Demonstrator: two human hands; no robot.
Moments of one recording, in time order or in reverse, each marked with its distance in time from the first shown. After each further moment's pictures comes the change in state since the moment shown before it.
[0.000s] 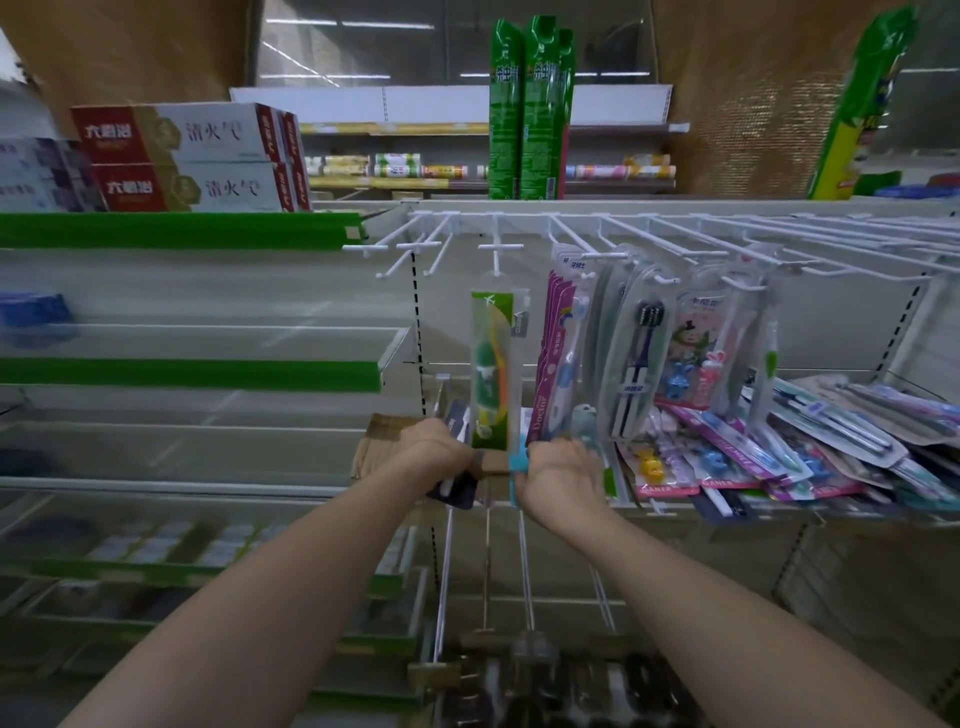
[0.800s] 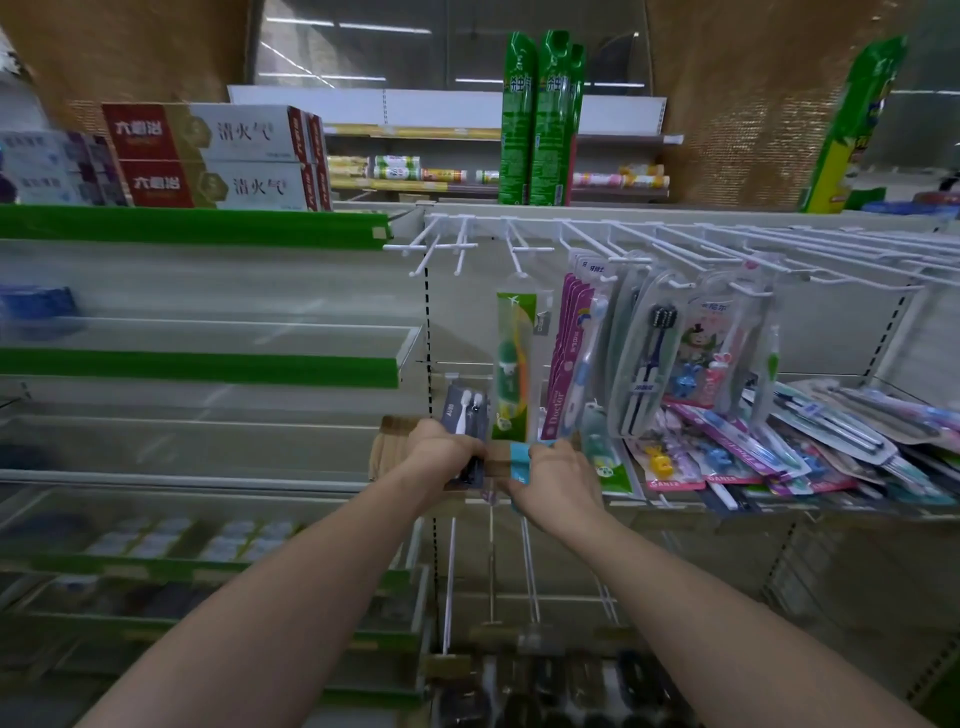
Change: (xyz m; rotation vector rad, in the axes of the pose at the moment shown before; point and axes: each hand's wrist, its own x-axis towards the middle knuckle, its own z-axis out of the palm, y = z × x) left_hand -0.022 -0.021 -0.006 -0.642 -0.003 -0.003; right_hand -0.016 -0.016 0.020 0.107 0.057 -0.014
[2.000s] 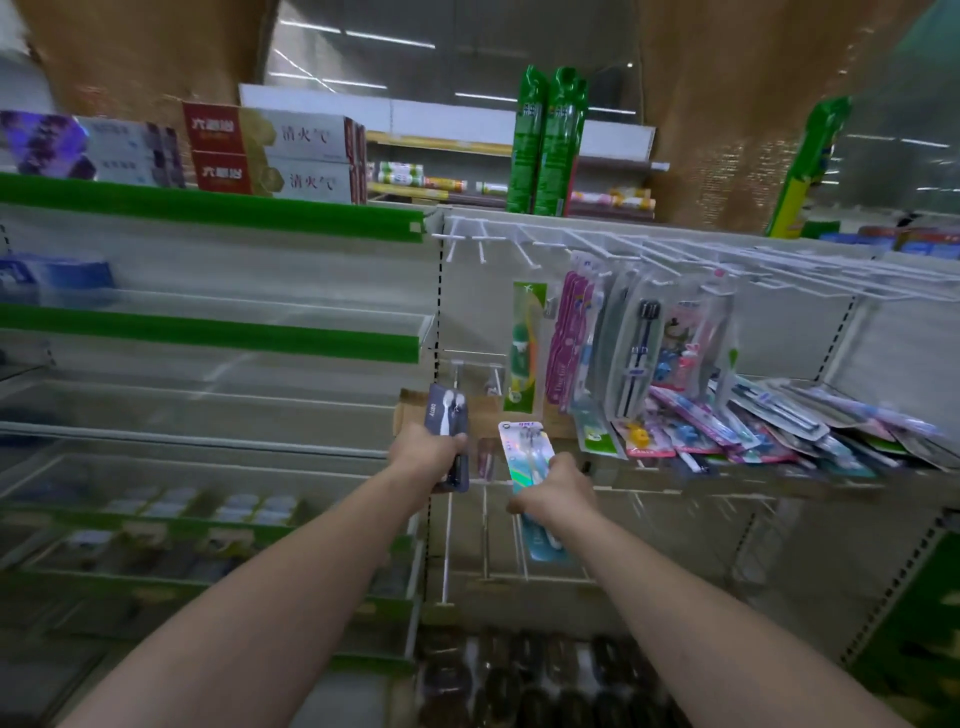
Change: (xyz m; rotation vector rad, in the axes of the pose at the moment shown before) left_hand -0.060 -0.050 -0.041 -0.101 0.066 0.062; right_hand -0.095 -0.019 -0.017 0.474 -0.125 0.411
